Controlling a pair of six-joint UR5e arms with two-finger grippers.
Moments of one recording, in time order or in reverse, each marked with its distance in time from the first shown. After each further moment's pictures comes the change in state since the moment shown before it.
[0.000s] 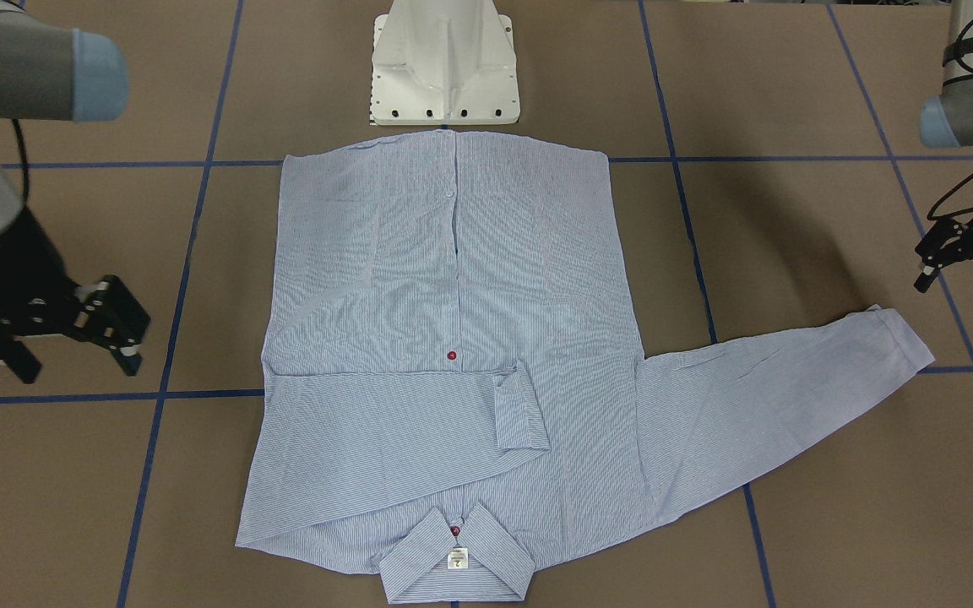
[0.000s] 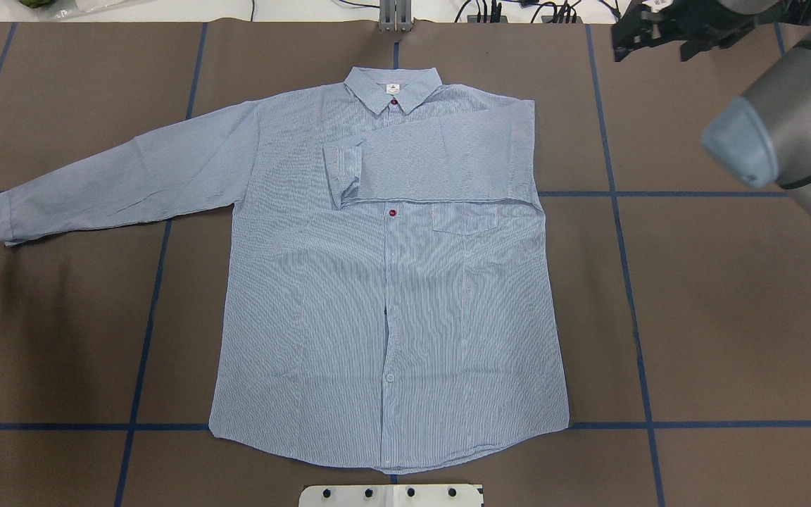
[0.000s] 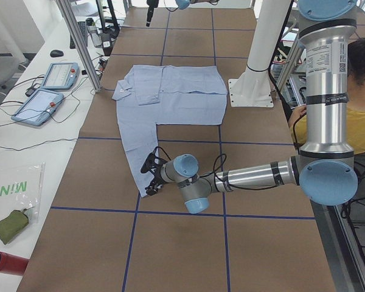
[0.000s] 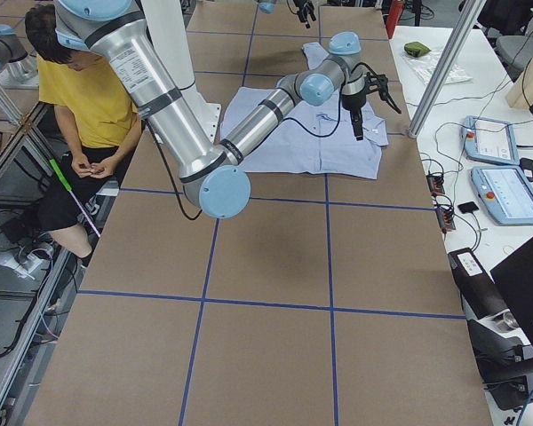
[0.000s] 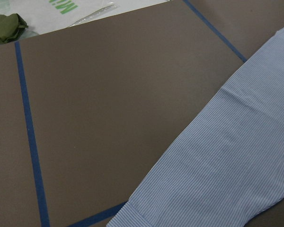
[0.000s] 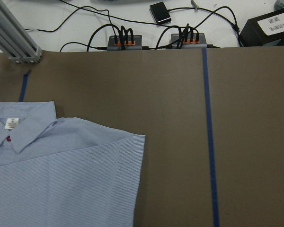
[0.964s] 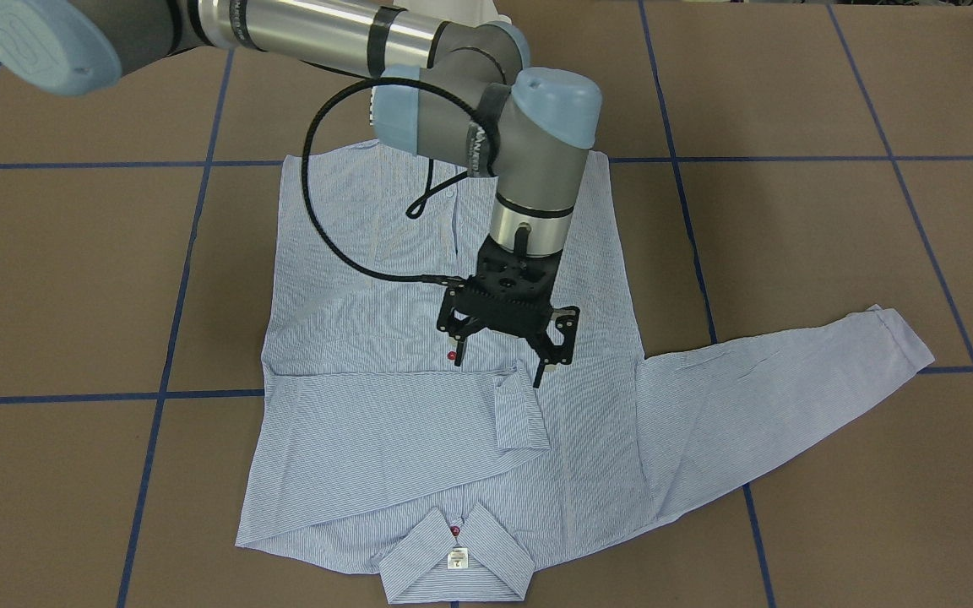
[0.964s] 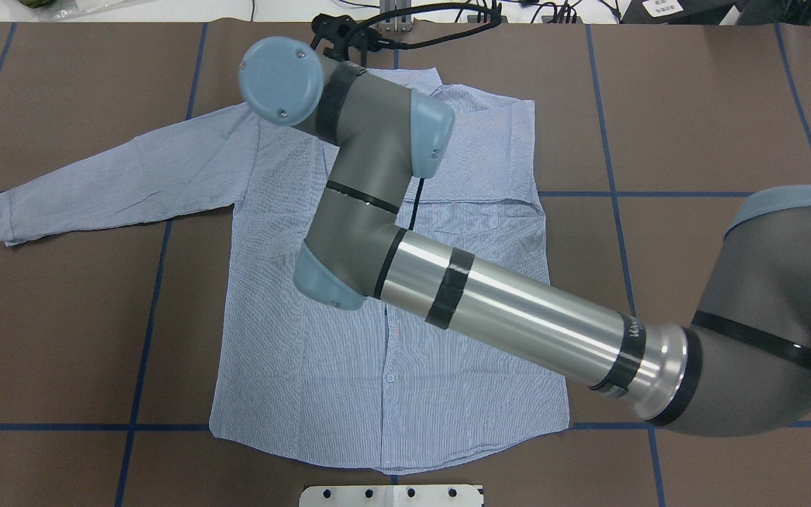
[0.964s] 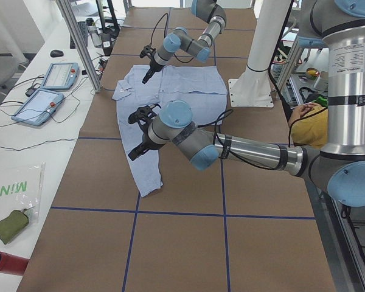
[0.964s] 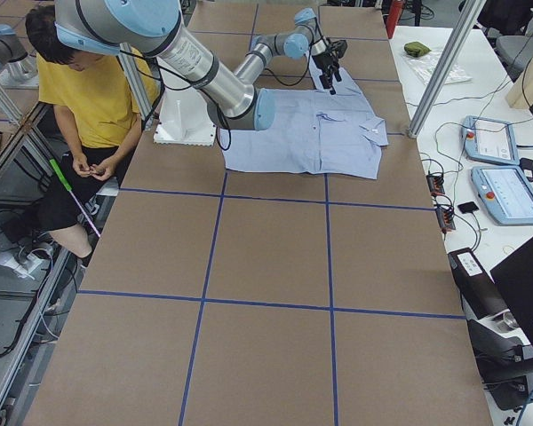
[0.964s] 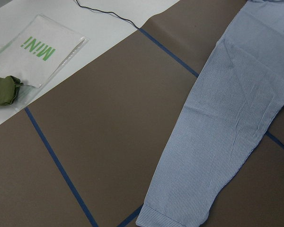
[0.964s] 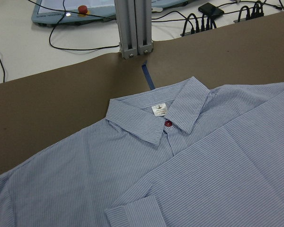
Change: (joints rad) left arm -0.382 -0.005 -0.449 0.705 -0.380 0.815; right arm -0.528 0.644 -0.585 -0.014 -0.608 0.759
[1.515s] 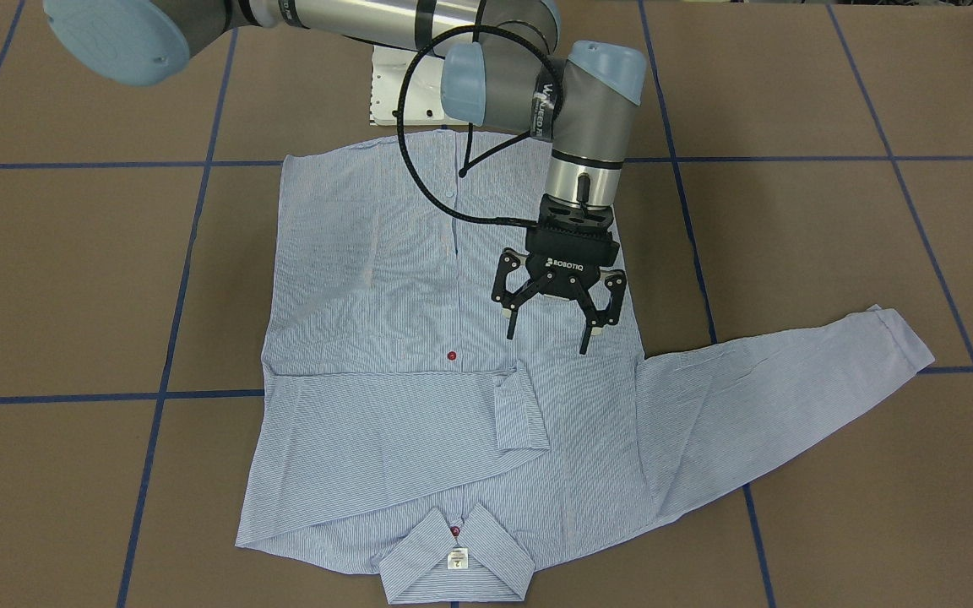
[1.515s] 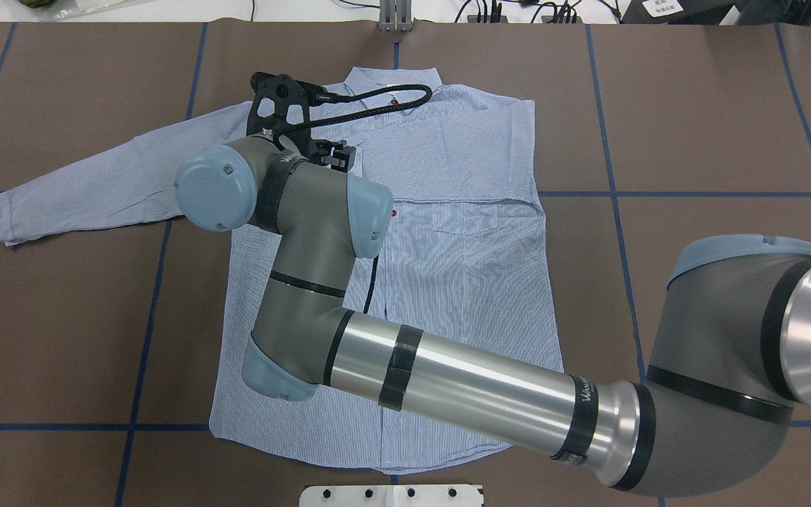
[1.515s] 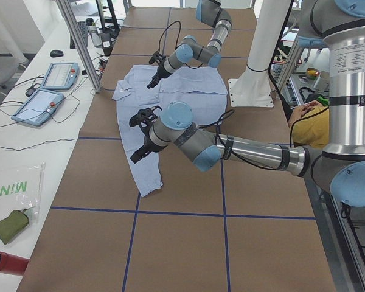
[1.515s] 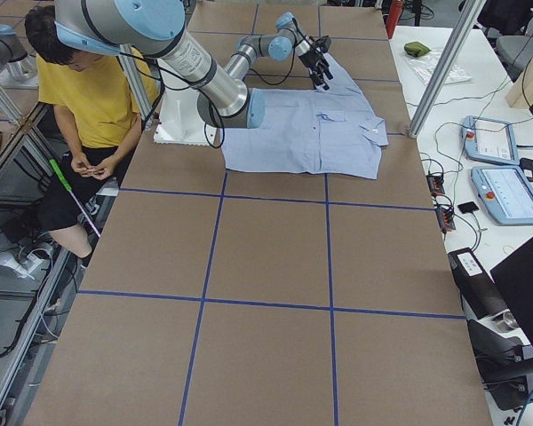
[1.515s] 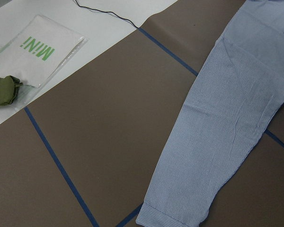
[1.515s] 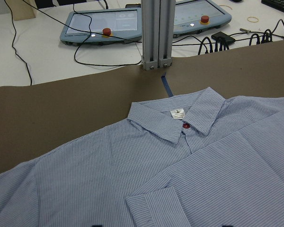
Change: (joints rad) left arm -0.028 0.012 -0.062 0.099 -0.006 0.021; right arm -0.168 0.118 -0.138 0.010 -0.329 0.063
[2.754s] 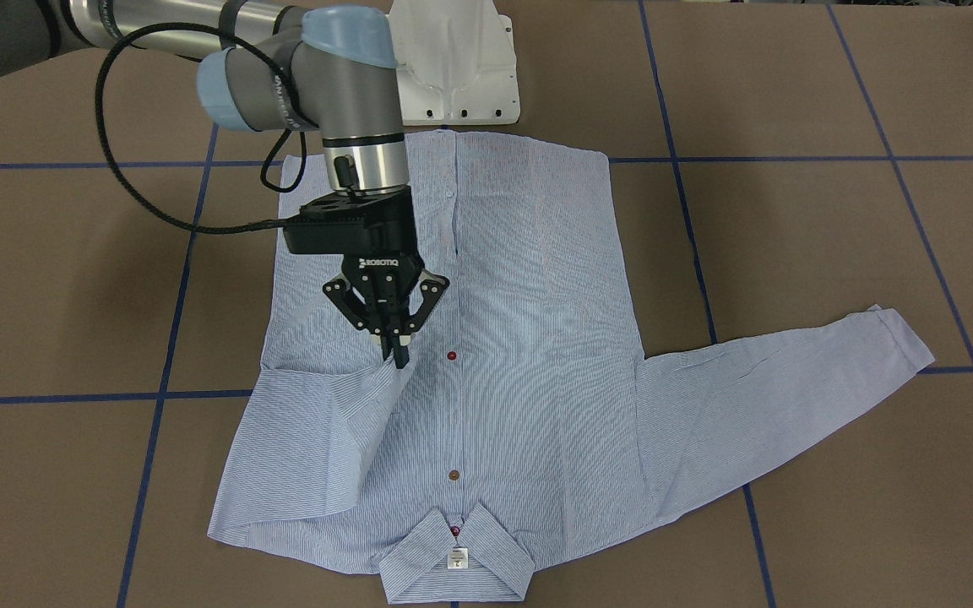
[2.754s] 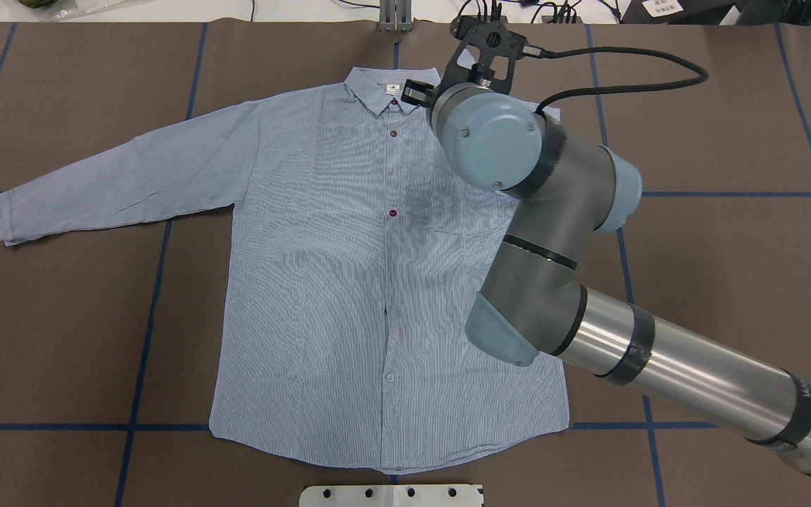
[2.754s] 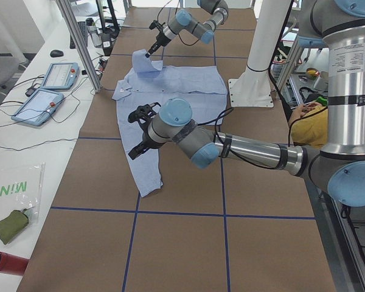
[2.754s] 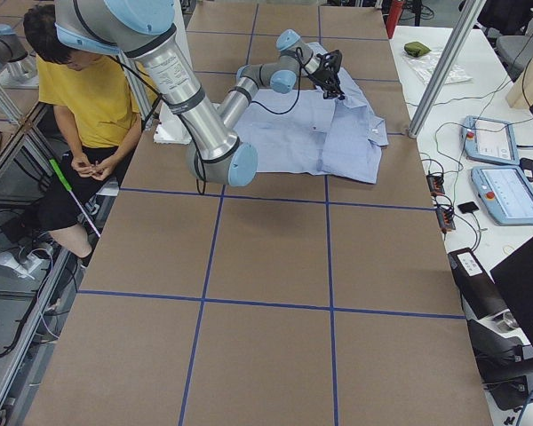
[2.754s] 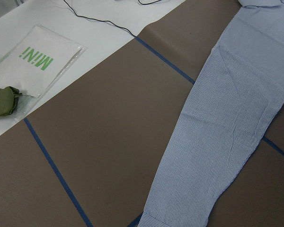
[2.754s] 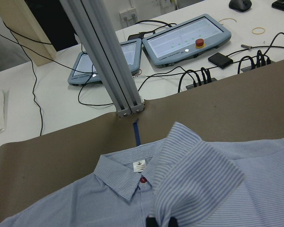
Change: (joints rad) left arm 0.000 -0.012 -0.004 0.000 -0.002 0.007; right arm 0.125 -0.425 0.510 0.206 0.080 -0.091
